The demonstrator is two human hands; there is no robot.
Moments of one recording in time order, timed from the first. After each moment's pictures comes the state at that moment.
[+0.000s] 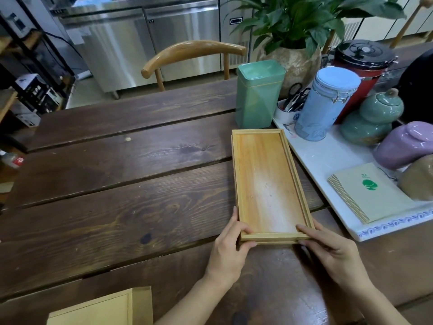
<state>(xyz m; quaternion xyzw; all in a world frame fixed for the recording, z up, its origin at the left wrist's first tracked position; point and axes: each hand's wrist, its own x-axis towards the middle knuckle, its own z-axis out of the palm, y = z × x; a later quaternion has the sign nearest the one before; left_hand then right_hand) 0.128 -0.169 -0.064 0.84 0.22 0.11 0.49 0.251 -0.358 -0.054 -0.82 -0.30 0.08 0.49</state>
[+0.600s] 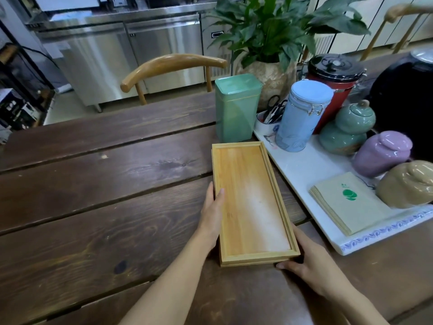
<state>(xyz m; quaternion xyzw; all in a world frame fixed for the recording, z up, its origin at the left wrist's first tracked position) 0.225 -0.126 -0.039 0.56 0.33 0.08 0.75 0.271 -0.348 -0.045 -0.84 -0.31 0.23 0.38</state>
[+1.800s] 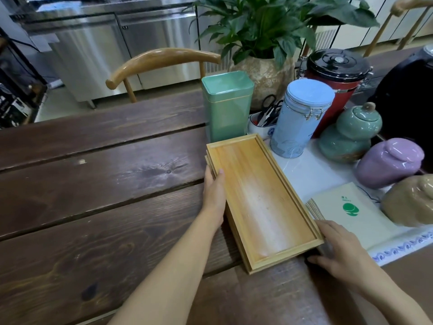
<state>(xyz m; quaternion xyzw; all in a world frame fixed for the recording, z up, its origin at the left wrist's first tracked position) 0.316 -0.124 -0.041 0.55 0.38 0.14 0.73 0.351 -0.379 -0.042 -0.90 -0.35 0.09 0.23</state>
